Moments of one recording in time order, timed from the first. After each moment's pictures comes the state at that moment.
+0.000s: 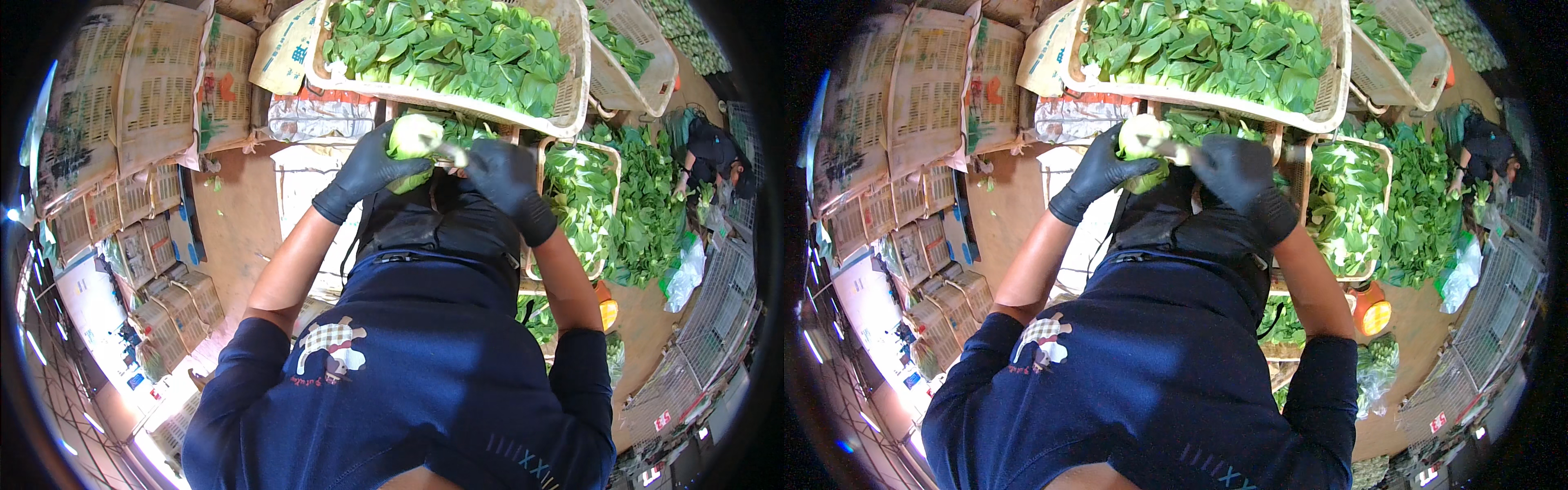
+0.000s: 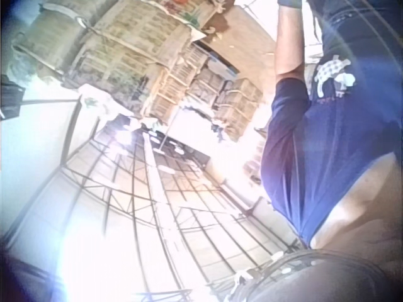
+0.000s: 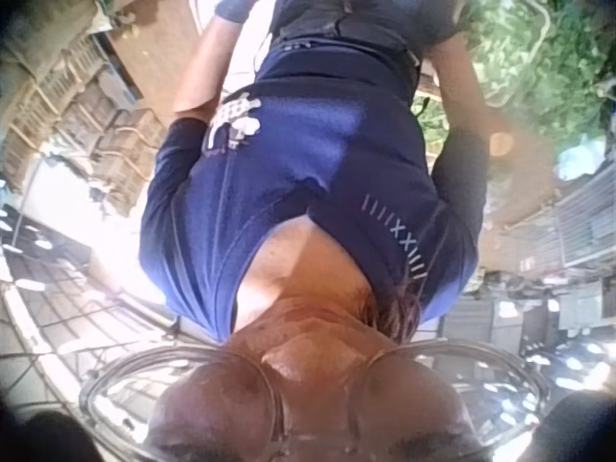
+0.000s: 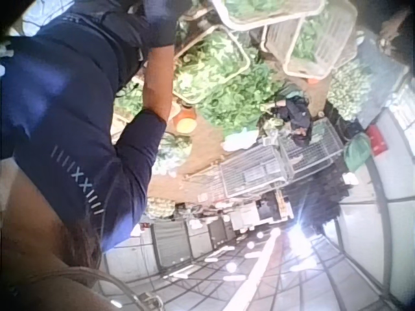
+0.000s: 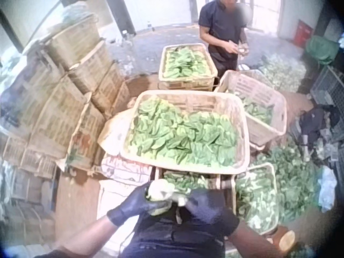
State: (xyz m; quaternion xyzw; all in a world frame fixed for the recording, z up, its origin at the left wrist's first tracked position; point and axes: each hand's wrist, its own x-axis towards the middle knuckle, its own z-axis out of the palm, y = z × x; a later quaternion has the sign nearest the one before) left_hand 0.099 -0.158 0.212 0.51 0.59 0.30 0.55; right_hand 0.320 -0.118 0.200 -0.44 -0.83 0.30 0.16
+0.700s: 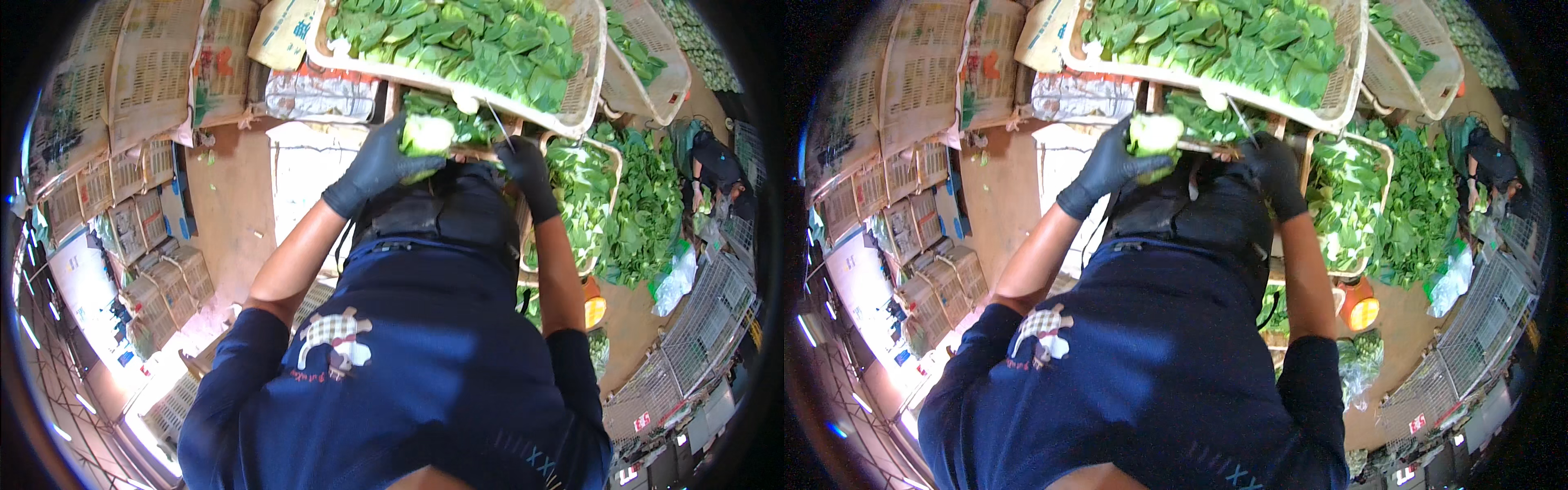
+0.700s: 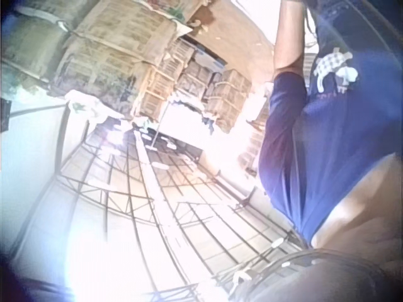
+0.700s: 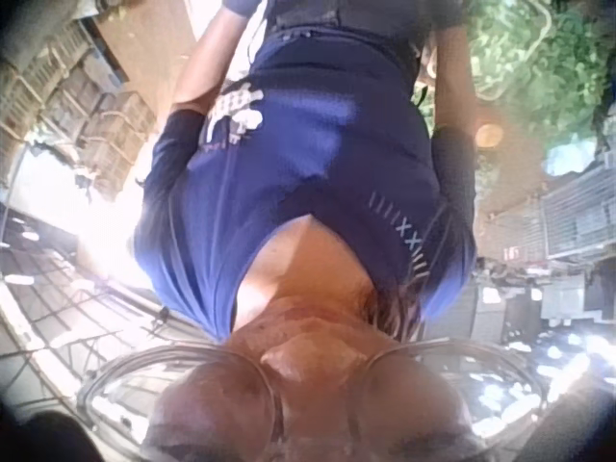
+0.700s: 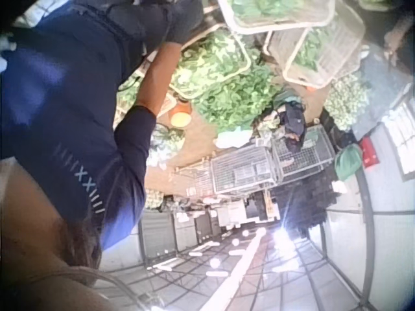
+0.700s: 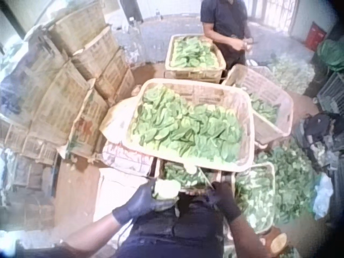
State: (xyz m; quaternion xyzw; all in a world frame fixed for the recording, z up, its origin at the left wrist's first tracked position) left_hand 0.112 -0.163 0.205 0.53 0.64 0.27 0.49; right_hand 0.367 -0.106 0.085 -0.56 -0.68 0.45 0.08
